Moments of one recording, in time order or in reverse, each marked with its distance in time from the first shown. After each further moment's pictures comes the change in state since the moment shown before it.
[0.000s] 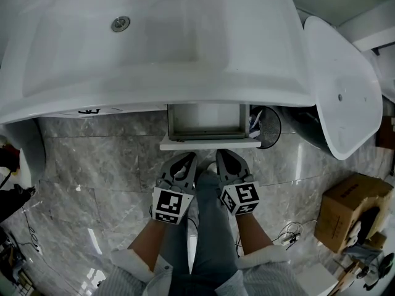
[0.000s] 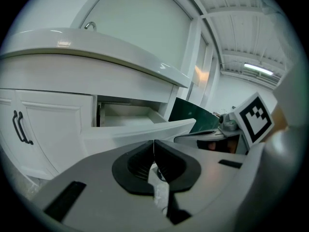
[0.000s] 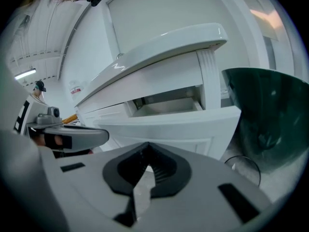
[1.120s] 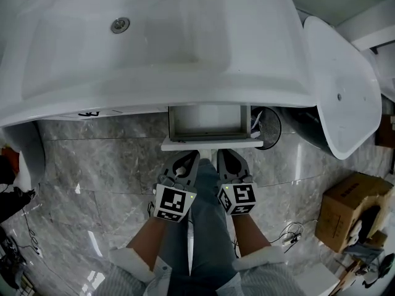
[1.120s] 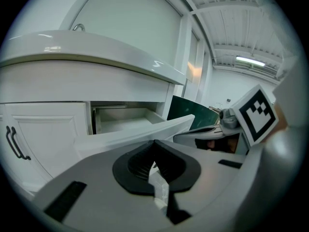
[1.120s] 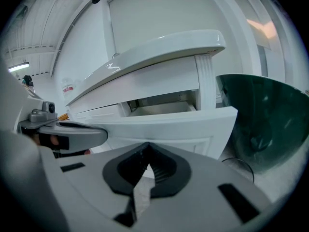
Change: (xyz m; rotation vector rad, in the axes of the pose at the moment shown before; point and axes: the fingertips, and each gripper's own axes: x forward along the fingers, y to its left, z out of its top) left arm 0.011 0.003 0.007 0.101 0.012 -0.036; right arm 0.007 -0.004 0.008 -0.011 -0.027 -0.102
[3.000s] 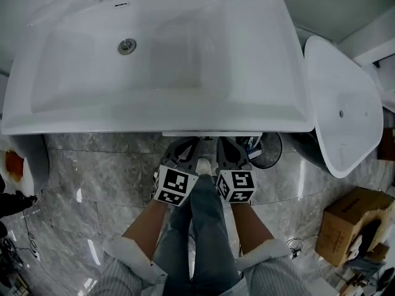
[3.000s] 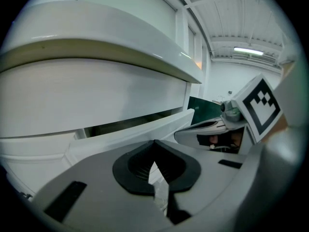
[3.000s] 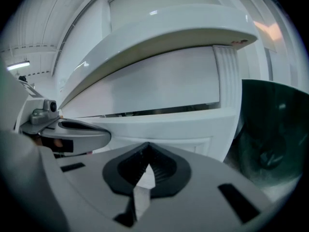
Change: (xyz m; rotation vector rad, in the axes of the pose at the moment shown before) left arm 0.063 0.054 0.042 0.095 0.015 0.026; right arm 0.070 -0.023 0.058 -0.023 -0.040 0.004
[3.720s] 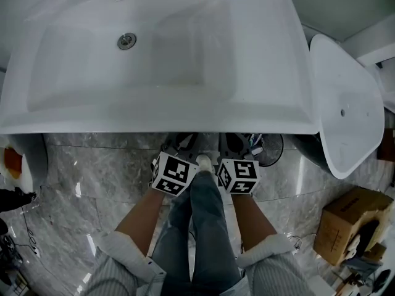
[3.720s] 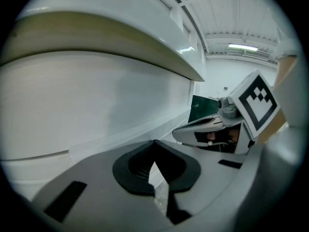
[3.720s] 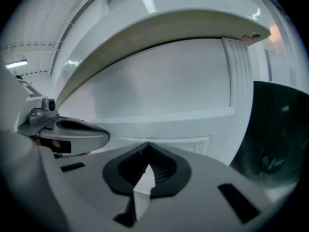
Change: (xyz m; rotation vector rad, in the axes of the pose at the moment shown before) left arm 0.018 0.017 0.016 0.062 0.008 -0.032; right arm 0.023 -0.009 0.018 -0.001 -0.009 -0.024
